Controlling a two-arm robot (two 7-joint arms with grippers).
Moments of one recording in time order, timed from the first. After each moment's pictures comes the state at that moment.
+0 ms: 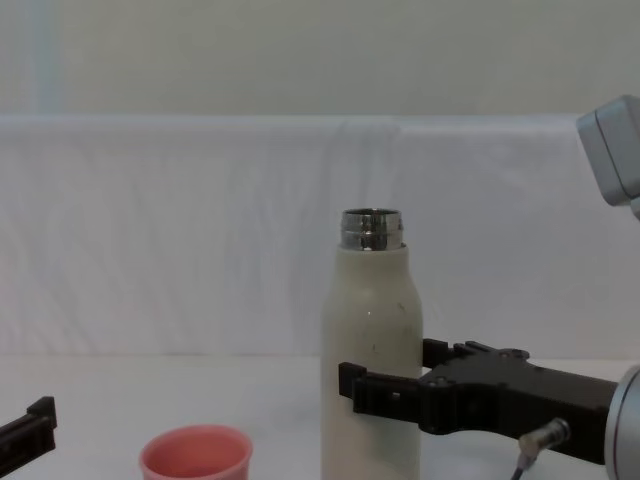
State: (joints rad) left arm 0.27 0.24 0.04 -1.85 -0.25 -0.02 -0.02; right arm 0.16 0.29 -0.42 -1.65 0.33 0.15 0.33
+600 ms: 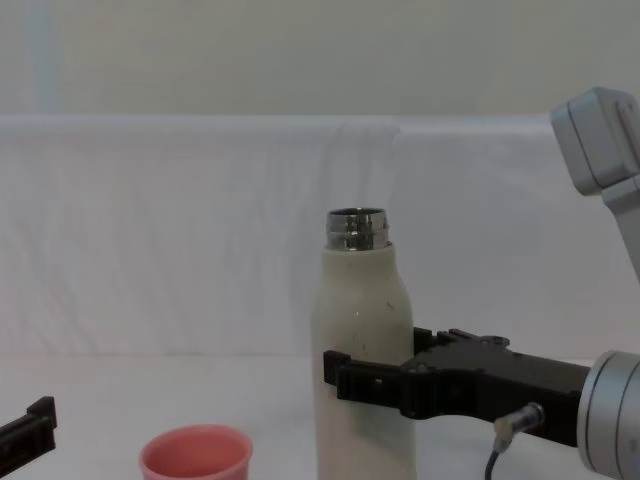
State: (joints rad) left arm 0.27 0.24 0.04 -1.85 -0.25 -0.02 -0.02; right arm 0.20 0.27 -0.44 -1.62 0.32 0.14 0.33
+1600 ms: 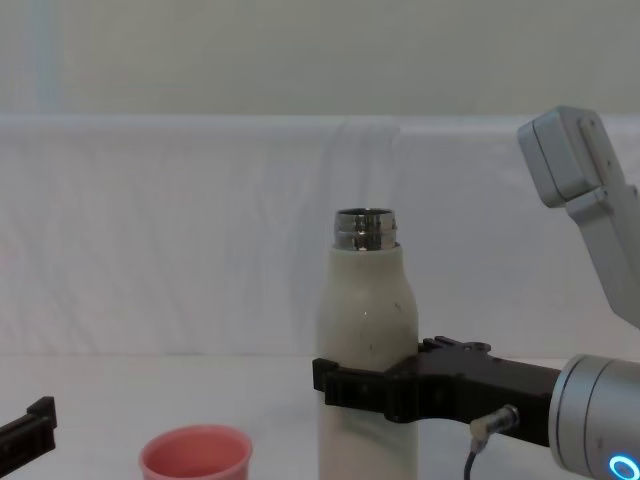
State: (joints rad) left arm 0.27 0.24 0.04 -1.85 -0.25 -0.02 -0.02; right arm 0.24 0.24 -0.45 -1.56 0.30 0.15 0.33
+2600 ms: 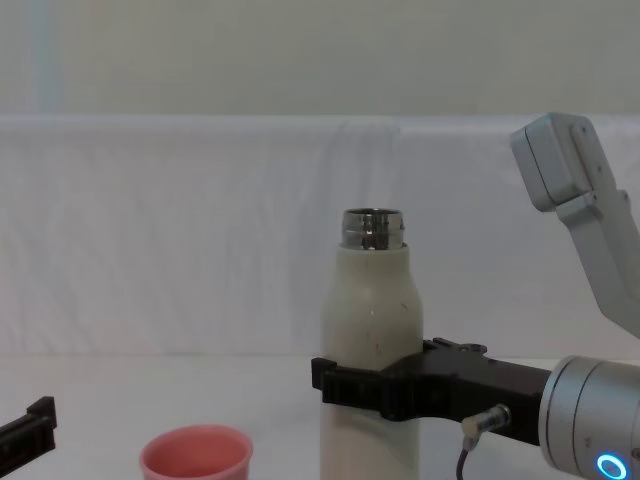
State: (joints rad) left arm 0.27 0.24 0.04 -1.85 -0.25 -0.02 -0.02; right arm 0.25 0.22 -0.45 -1.53 0.30 0.15 0.32
